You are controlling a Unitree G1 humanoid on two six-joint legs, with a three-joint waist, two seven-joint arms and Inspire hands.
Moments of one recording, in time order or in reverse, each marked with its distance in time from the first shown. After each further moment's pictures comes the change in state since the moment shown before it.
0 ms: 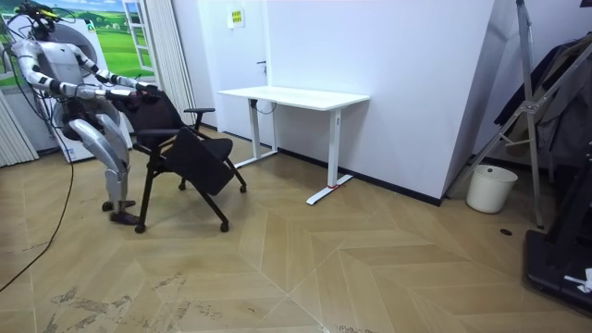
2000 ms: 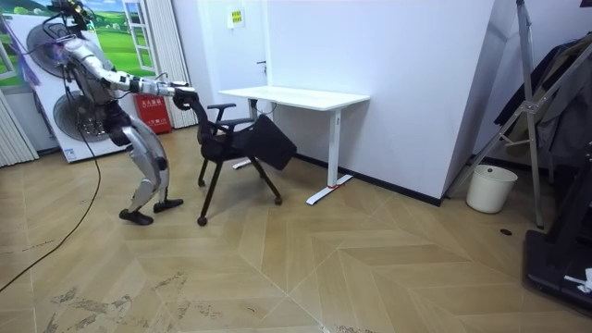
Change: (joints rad) left arm 0.052 -0.032 -0.001 -0.017 0.050 0.150 0.102; right arm -0.132 0.070 0.125 0.114 0.016 0.050 -0.005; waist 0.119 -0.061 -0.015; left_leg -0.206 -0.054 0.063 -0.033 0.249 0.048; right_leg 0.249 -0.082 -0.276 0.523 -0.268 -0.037
